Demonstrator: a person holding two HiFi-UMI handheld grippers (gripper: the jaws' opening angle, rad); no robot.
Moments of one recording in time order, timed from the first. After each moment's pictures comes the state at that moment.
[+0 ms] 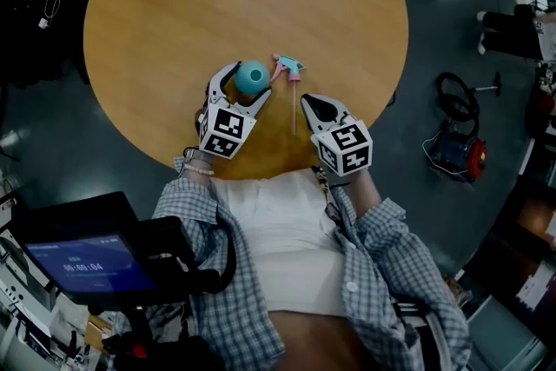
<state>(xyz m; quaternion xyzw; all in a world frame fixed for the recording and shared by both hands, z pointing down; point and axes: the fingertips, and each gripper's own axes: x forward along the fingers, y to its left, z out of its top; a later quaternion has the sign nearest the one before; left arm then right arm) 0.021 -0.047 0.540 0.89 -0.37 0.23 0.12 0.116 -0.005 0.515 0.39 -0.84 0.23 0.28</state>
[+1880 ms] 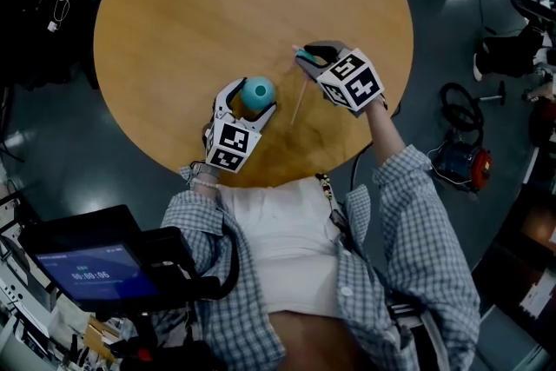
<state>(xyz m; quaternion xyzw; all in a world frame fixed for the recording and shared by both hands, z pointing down) 0.019 -0.037 0.549 0.89 -0.38 0.22 0.14 0.088 -0.124 0.510 0.25 -0.88 0.14 0.39</state>
